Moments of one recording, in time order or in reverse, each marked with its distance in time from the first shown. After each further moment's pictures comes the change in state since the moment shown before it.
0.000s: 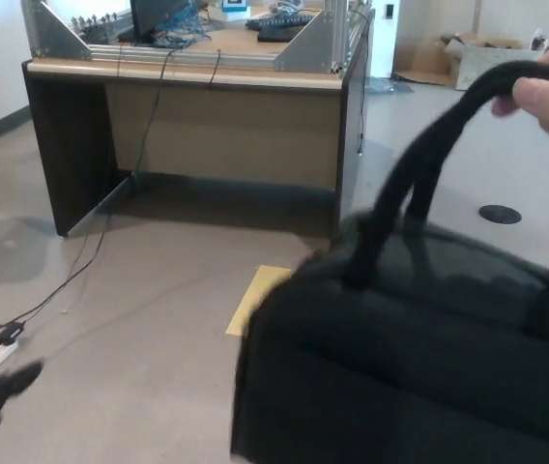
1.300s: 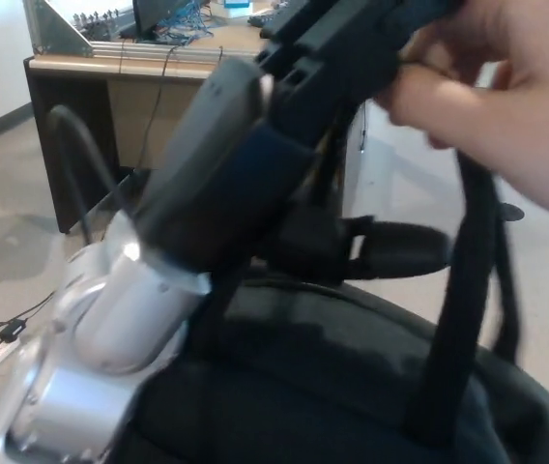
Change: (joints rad) left_arm -0.844 -0.256 -0.348 -0.642 0.057 0.605 -0.229; right_arm 0.000 0.003 0.008 0.000 0.000 -0.002 0.002
